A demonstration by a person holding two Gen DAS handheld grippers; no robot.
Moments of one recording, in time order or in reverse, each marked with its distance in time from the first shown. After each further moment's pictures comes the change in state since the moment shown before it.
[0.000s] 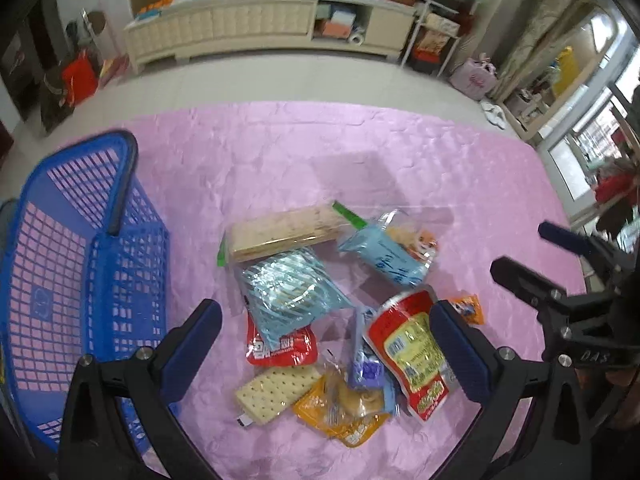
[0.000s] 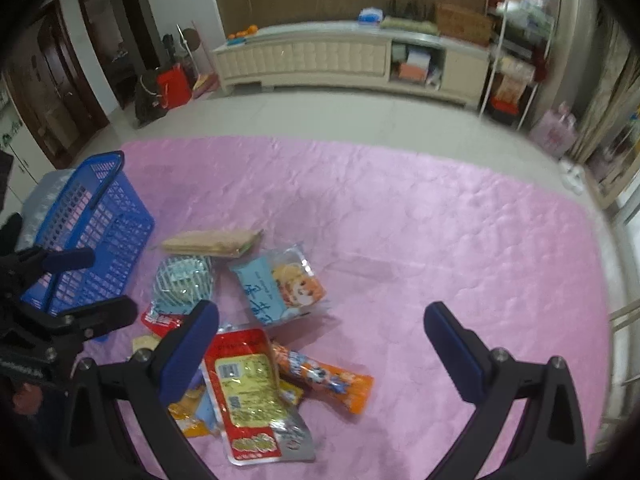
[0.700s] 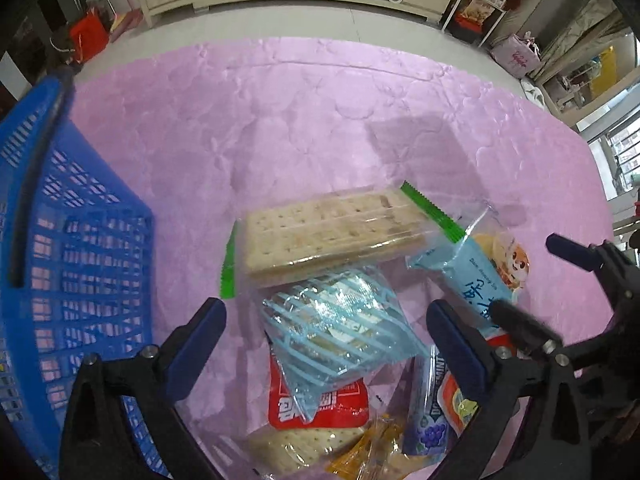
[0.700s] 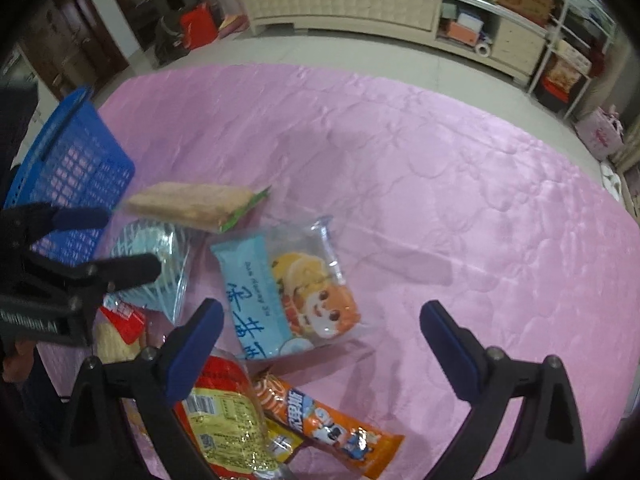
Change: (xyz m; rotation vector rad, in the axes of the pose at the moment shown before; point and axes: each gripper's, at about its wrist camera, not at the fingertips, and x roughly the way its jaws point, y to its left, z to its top) left arm 0.091 0.040 0.026 -0.073 0.165 0.055; right arm 0.088 0.011 0.006 -0.162 0.184 0.034
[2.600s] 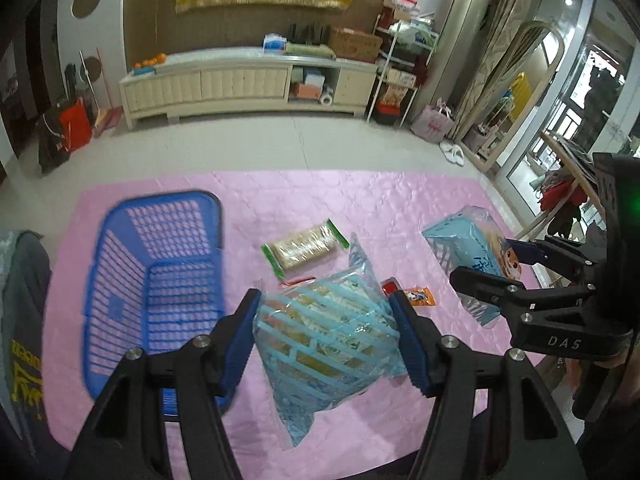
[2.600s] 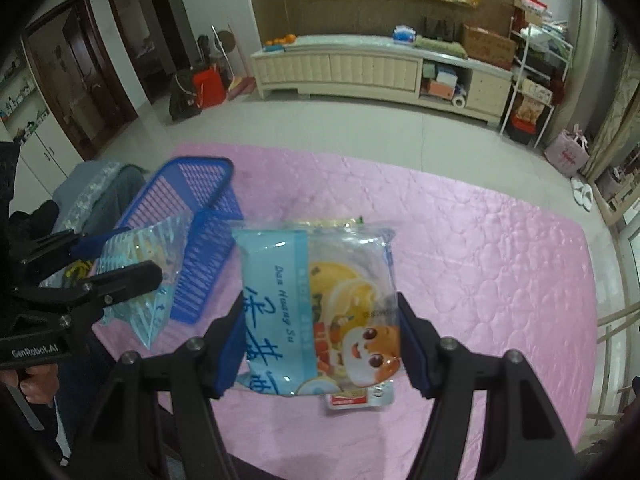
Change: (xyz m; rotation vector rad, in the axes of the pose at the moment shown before) left arm -0.231 0.030 -0.123 0.171 -0.403 -0.151; right arm -0.196 0.116 -0.036 0.077 -0.253 -0.037
